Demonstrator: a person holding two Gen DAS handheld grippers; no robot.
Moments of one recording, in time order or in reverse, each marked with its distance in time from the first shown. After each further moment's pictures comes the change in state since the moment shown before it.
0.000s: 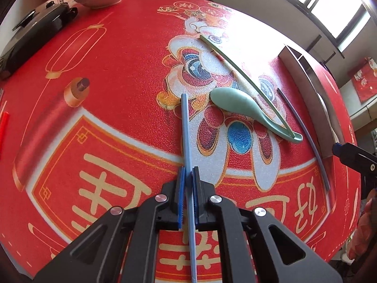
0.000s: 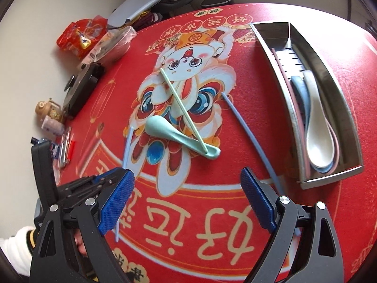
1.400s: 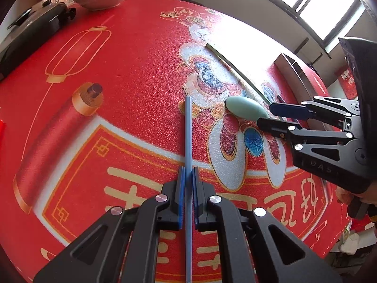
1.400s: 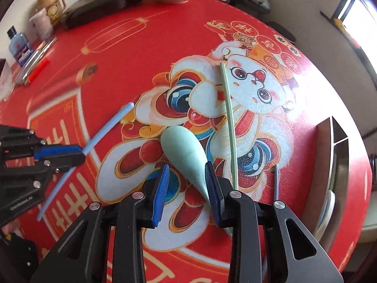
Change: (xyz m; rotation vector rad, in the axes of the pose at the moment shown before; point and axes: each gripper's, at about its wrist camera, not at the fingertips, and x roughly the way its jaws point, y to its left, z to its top) left arm -0.002 0.048 0.007 0.027 -0.034 -0.085; right arm 0.101 0.104 0.032 -0.641 0.137 -0.311
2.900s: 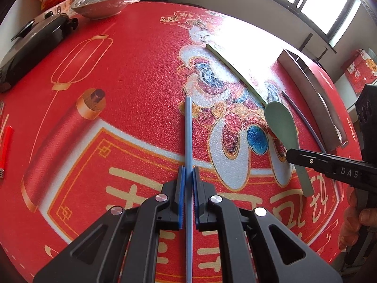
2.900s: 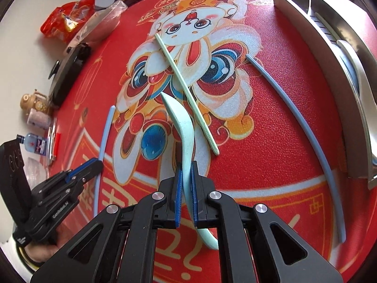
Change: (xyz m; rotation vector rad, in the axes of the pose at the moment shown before) left arm 0.001 -0.014 -0.002 0.042 -0.028 0.082; right arm 0.001 -0.050 -0.090 0.646 -0.024 0.320
